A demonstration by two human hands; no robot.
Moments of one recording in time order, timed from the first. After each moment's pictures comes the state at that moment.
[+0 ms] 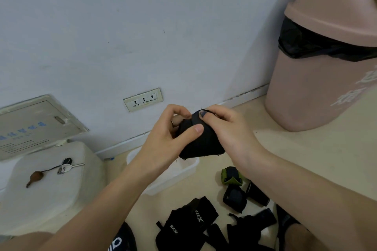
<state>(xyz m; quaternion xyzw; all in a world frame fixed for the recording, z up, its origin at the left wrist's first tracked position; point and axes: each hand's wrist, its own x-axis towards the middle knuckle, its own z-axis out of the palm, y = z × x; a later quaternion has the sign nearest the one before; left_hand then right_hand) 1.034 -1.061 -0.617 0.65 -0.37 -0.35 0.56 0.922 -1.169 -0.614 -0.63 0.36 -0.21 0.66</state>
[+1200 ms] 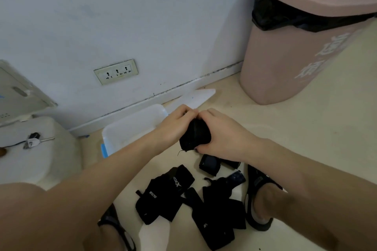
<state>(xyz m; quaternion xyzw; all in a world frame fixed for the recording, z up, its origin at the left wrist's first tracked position) 0.992 -1.090 -0.696 0.74 -0.35 -0.44 0.38 0.845 -1.172 -0.682 -0.92 0.26 0.00 0.28</state>
